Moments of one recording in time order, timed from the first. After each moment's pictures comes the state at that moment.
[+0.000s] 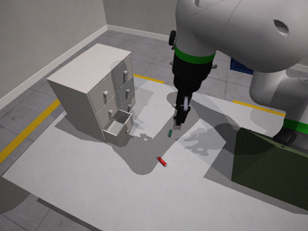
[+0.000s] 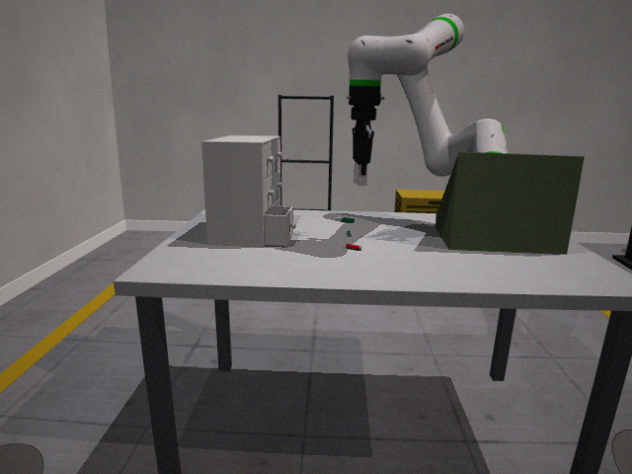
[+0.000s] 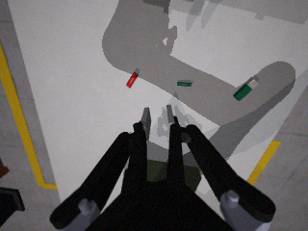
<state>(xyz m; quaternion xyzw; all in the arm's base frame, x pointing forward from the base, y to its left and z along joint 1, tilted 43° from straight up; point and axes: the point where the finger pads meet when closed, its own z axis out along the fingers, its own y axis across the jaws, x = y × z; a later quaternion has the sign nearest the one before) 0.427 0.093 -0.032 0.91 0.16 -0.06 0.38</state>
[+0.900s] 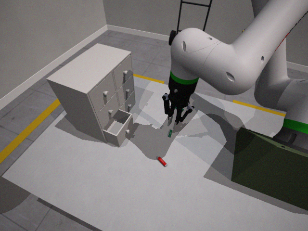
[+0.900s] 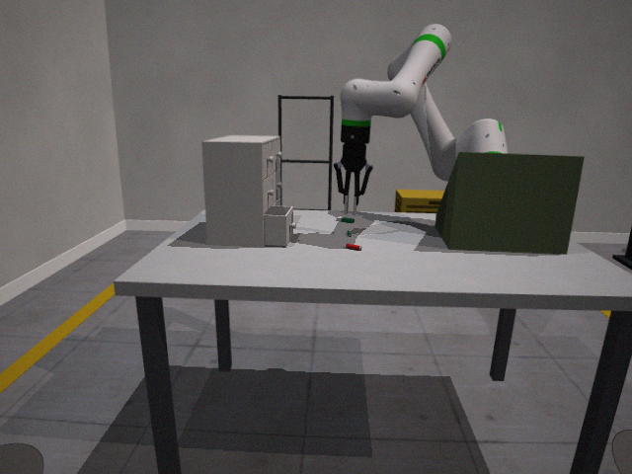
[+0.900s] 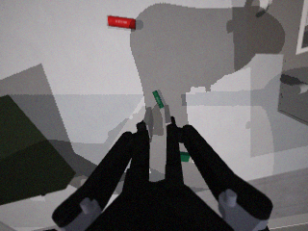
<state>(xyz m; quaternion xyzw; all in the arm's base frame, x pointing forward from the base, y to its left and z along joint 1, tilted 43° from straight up) 0.457 -0.040 -0.065 0.70 0.60 -0.24 0.31</state>
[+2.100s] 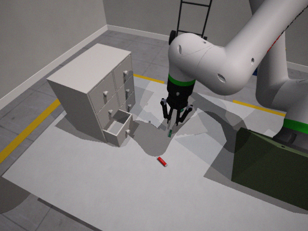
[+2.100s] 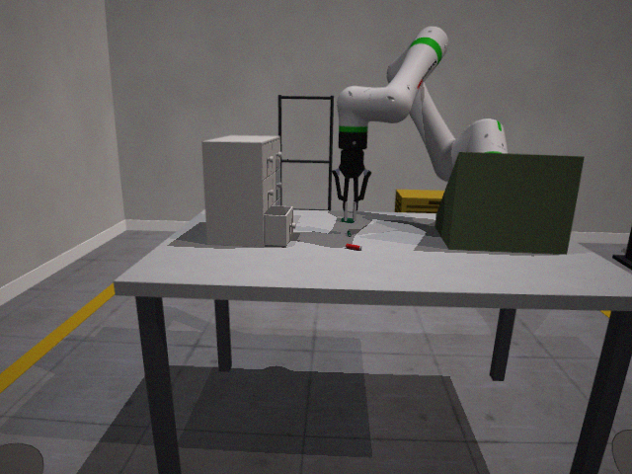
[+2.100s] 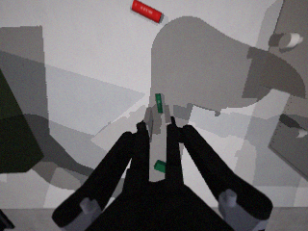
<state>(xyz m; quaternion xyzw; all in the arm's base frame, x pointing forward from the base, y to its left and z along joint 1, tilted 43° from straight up) 0.458 -0.056 -0.079 0.61 0.70 -0.27 0.25</state>
